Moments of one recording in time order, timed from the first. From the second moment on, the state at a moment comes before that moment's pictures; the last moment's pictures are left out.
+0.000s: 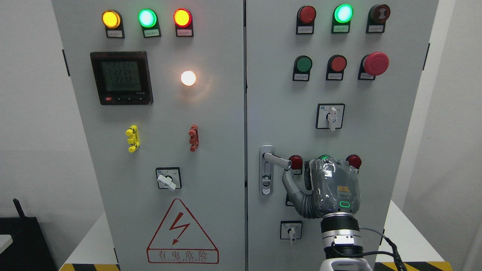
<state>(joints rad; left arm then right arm) 0.00 -0.05 0.00 0.05 0.11 -0.05 -0.06 -0.51 0.12 0.20 -1.81 1.39 0.29 0.06</state>
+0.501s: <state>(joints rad) 0.00 -0.05 0.00 0.05 0.11 -0.05 -0.06 -0.52 0.12 0.19 -1.81 1.39 0.29 0.06</state>
